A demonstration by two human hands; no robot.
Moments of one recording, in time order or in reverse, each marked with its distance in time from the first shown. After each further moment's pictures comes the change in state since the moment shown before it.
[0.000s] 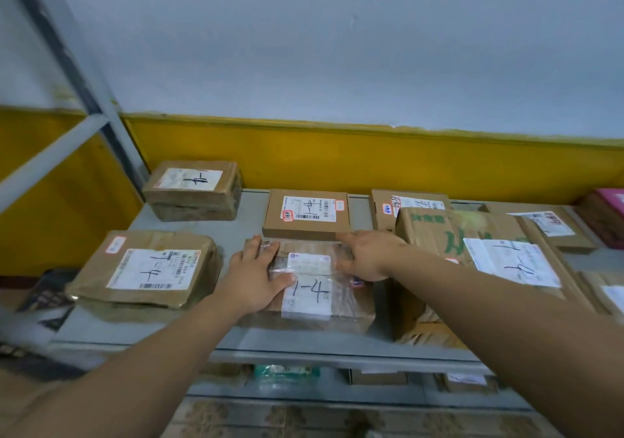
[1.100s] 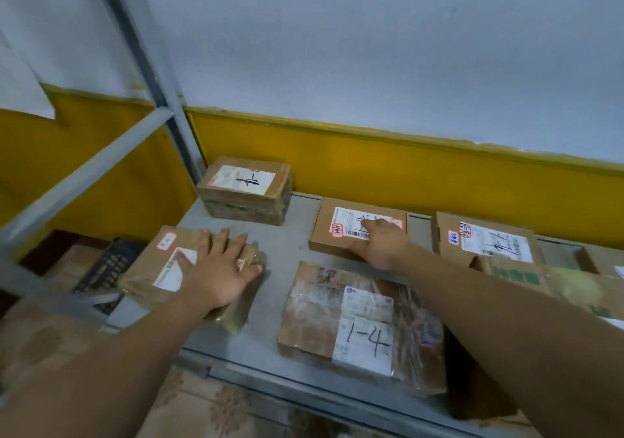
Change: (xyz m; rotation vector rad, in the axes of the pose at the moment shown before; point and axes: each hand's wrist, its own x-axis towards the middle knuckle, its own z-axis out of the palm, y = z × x) left_hand 0.019 -0.102 -0.044 0.173 0.094 -0.309; right_hand 0.120 -0.018 -0.013 0.236 0.079 0.071
